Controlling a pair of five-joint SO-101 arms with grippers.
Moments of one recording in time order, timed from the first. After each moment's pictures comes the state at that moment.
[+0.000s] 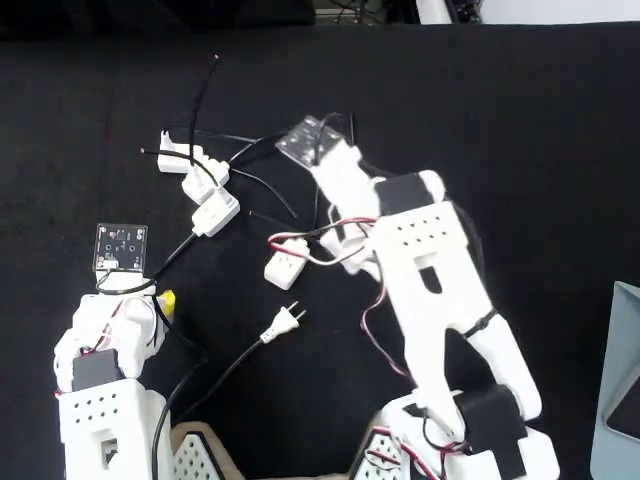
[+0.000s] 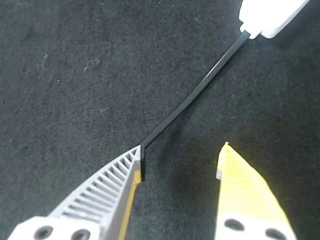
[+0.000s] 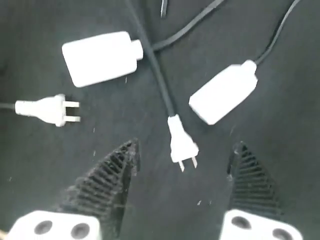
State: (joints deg) left arm -20.7 -78.1 89.2 47.7 -18.4; right arm -17.1 -16.0 22.5 79.3 27.1
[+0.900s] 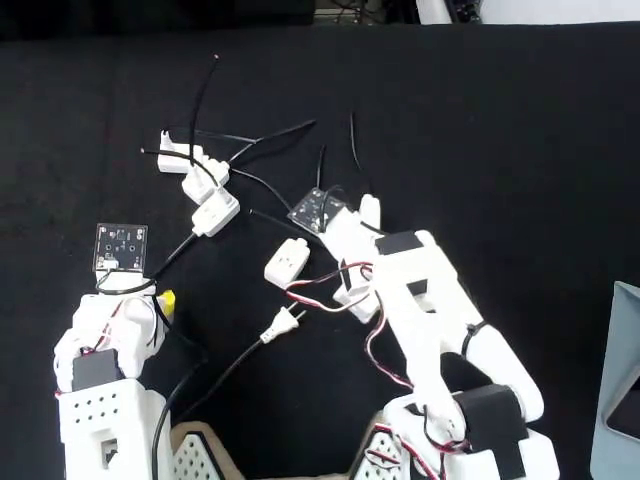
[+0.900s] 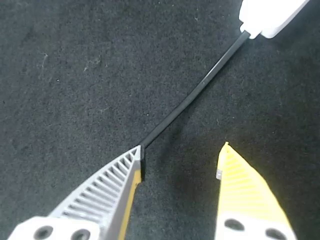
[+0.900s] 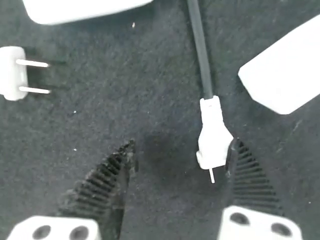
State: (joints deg) left arm -20.7 -78.1 89.2 47.7 -18.4; right arm -14.9 -16.0 52.2 54.5 35.3
